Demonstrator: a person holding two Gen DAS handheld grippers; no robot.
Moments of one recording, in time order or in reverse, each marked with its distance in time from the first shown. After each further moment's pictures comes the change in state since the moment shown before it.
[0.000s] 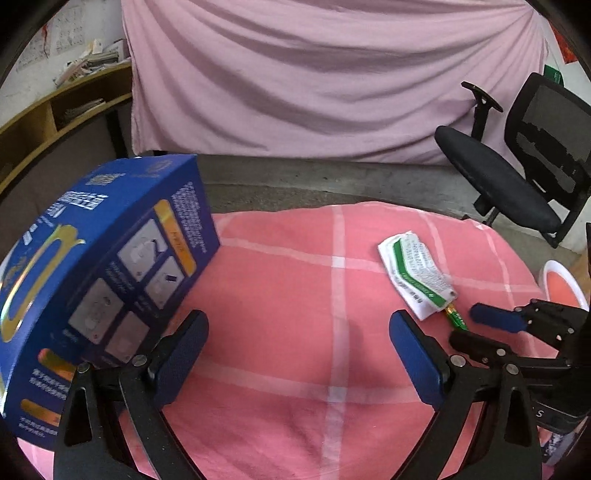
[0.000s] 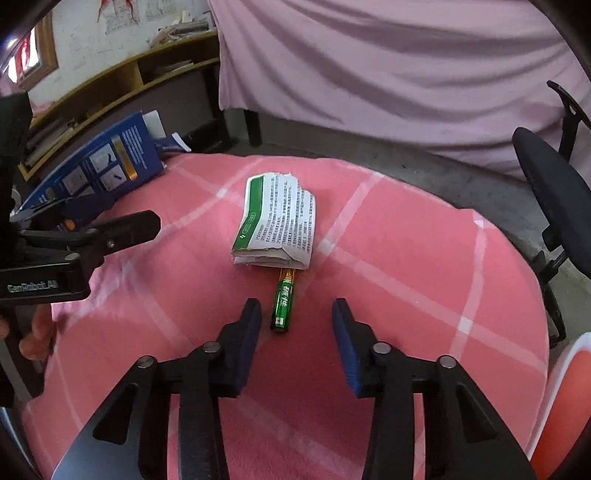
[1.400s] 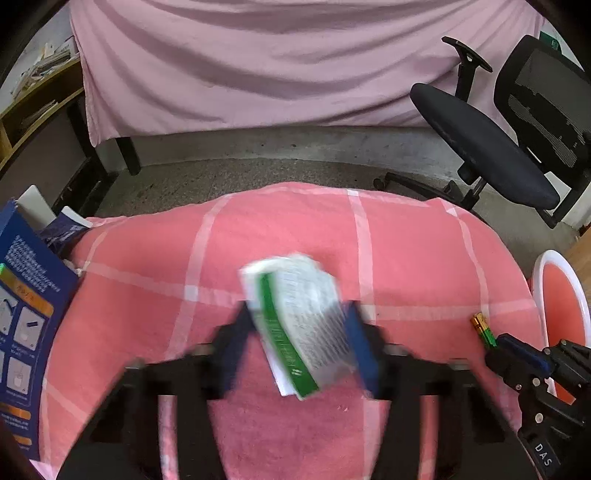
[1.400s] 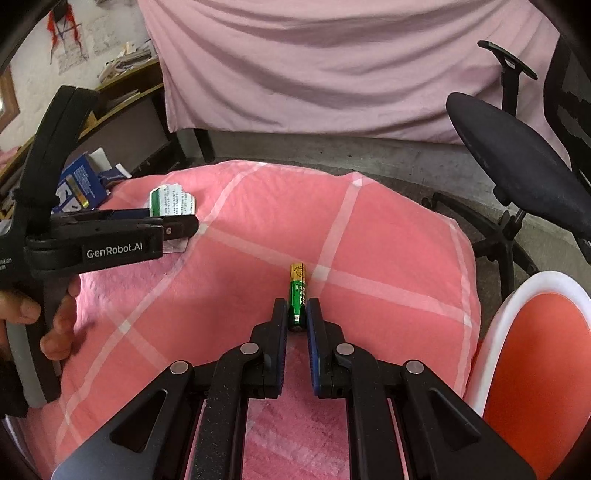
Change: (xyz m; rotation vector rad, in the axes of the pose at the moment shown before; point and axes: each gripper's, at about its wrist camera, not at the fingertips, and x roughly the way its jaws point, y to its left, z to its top) left arm 0.060 -0.091 0.045 0.050 0.148 -0.024; right arm -0.038 -0.072 -0.031 0.150 -0.024 -0.103
